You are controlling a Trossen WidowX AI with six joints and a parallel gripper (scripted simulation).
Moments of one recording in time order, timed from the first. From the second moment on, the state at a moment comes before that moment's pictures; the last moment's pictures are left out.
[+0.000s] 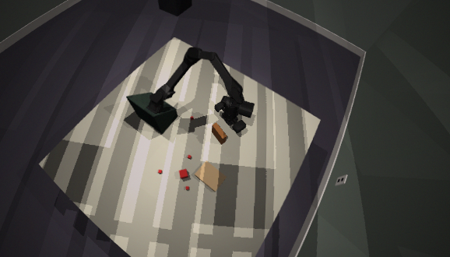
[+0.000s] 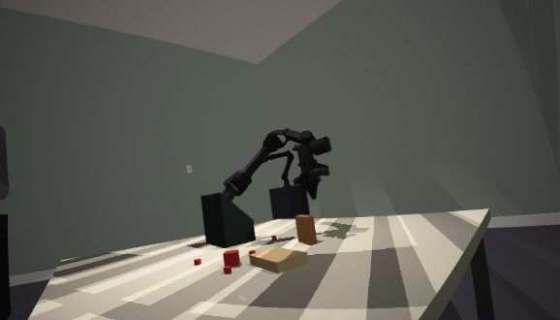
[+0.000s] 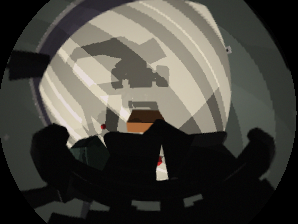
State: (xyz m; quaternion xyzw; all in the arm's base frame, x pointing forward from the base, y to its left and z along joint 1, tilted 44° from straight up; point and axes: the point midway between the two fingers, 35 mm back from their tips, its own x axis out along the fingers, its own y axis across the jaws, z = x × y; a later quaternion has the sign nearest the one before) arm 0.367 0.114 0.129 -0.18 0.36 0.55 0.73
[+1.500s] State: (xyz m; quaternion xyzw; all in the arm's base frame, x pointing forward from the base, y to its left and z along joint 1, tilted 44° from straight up) arm 0.347 0.142 0.052 -0.16 0.38 0.57 0.71
